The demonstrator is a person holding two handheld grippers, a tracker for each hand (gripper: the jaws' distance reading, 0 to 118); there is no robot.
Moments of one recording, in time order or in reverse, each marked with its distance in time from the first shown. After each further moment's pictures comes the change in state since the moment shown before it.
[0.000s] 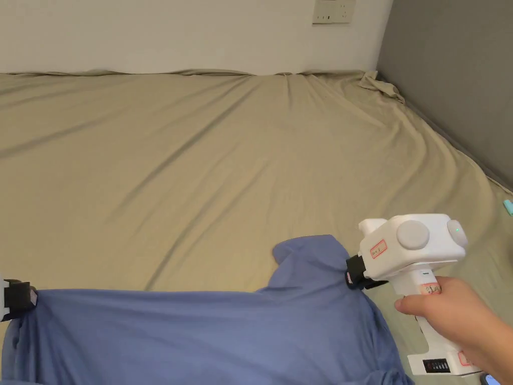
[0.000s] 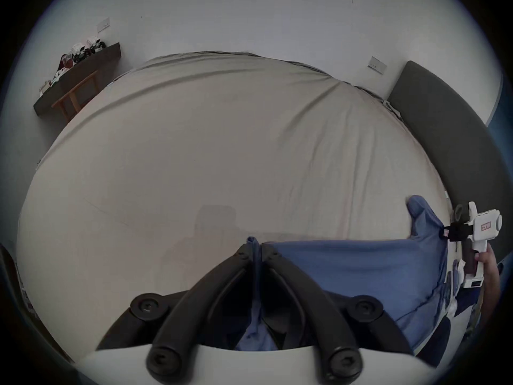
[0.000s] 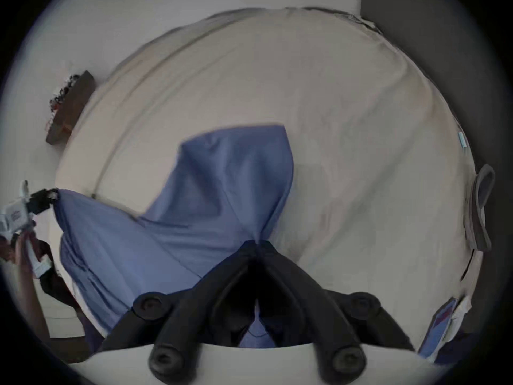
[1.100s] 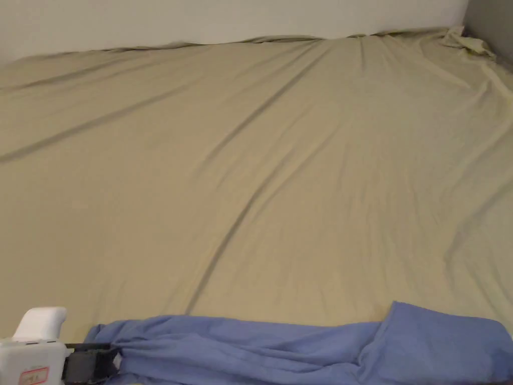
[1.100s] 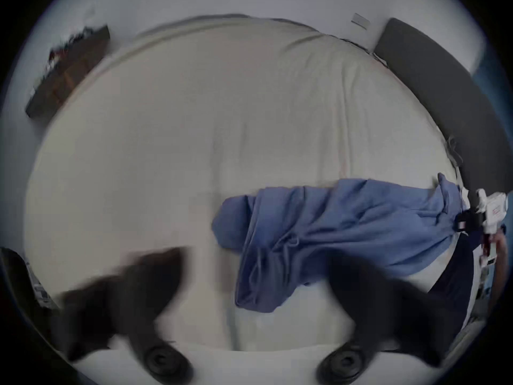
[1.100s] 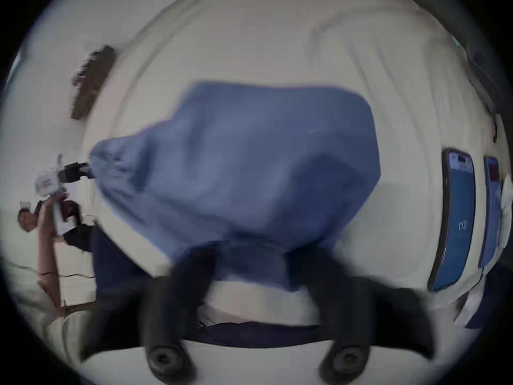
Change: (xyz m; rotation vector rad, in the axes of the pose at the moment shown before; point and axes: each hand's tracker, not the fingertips) left arm -0.051 -0.158 0.087 -0.189 0.025 -0.158; right arm -0.013 -0.227 0.084 -0.230 0.203 -0.009
